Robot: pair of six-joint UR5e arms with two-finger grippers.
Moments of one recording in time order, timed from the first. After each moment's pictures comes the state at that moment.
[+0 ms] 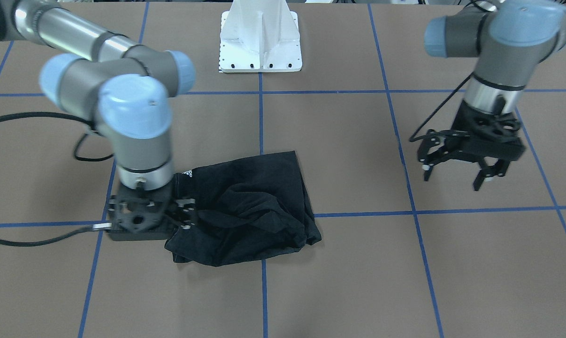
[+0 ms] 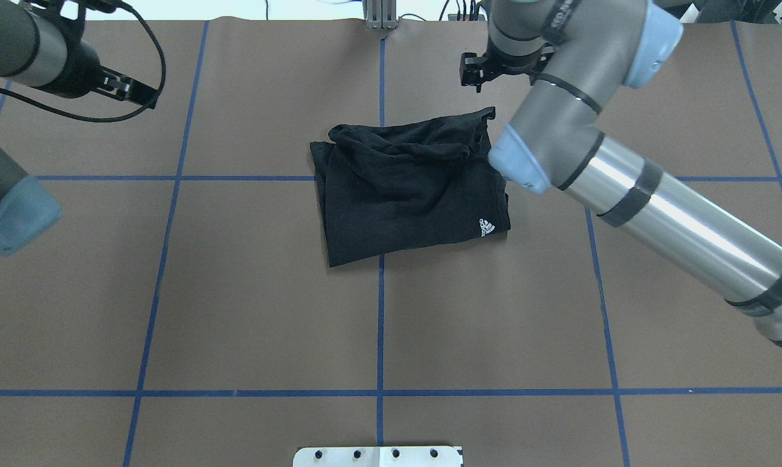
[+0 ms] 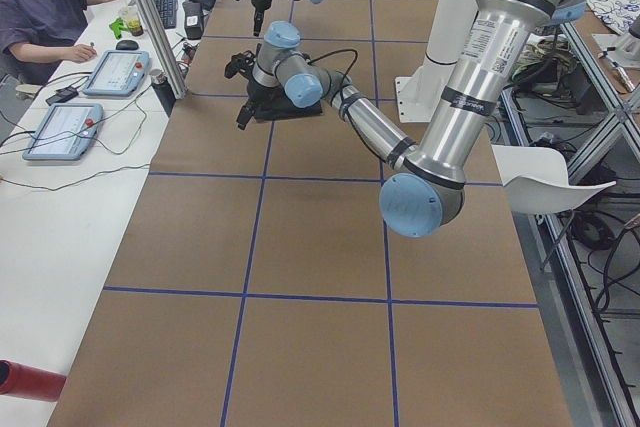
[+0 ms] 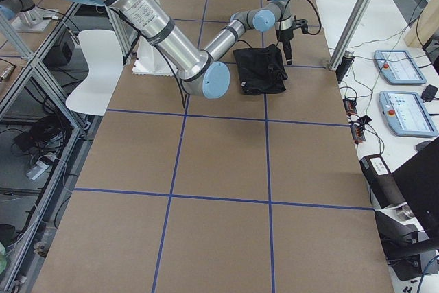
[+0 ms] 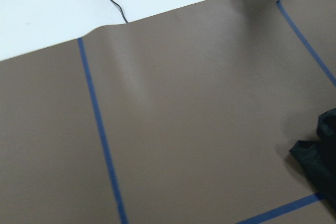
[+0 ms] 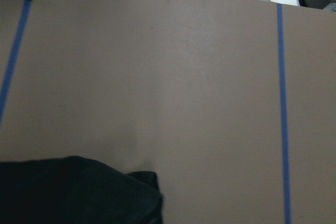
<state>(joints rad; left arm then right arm) -1.03 -1.92 -1.87 -1.70 -1.92 -0.56 0.90 -0.81 1.50 -1.64 1.86 0.78</state>
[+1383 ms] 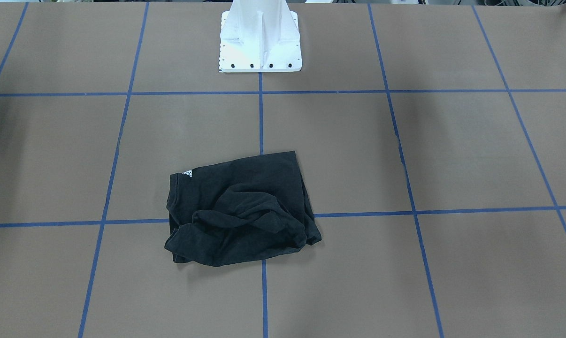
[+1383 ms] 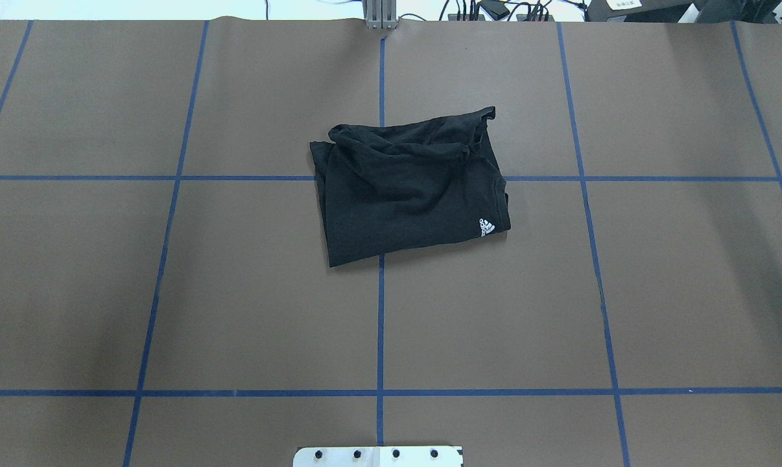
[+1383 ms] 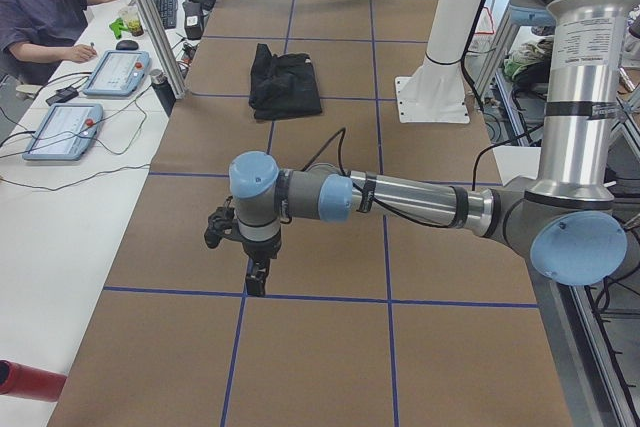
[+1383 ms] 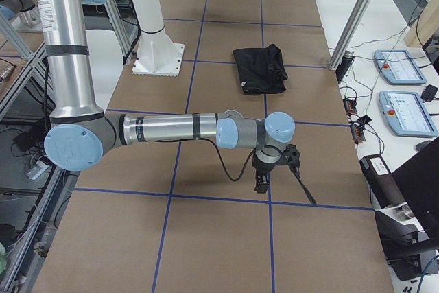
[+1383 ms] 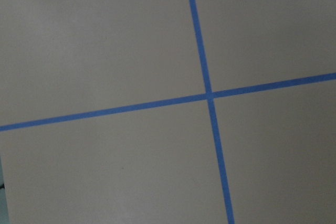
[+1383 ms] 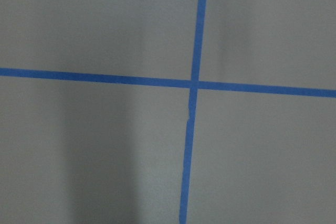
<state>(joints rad) -1.58 -1.54 -1.68 -1.51 -2.27 0.09 1.49 -1.50 1.56 -1.65 2.32 0.00</state>
